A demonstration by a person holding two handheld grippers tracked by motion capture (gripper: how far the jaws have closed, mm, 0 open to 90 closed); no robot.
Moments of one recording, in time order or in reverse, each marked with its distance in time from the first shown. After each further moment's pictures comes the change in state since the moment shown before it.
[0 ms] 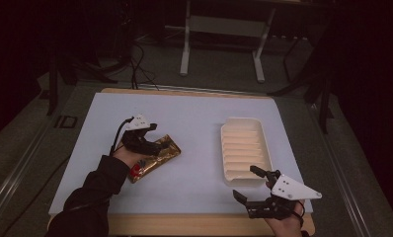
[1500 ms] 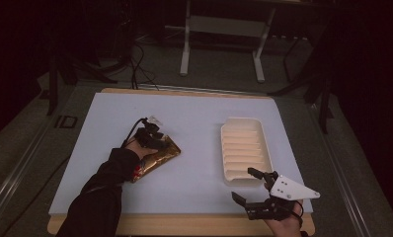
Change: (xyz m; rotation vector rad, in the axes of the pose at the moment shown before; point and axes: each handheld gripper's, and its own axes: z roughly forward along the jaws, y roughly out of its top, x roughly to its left) left arm 0.039 -0.026 0.073 0.327 0.014 -0.111; right arm 0.001 -0.004 0.002 0.010 0.038 0.012
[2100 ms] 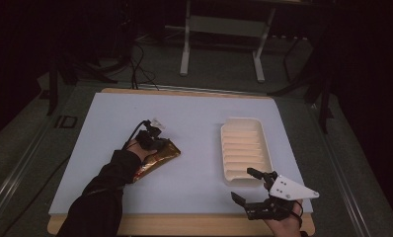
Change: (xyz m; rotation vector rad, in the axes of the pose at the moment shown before) left arm -0.013 -0.001 -0.002 0.034 0.070 0.061; right arm 0.000 0.000 0.001 0.005 0.002 -0.005
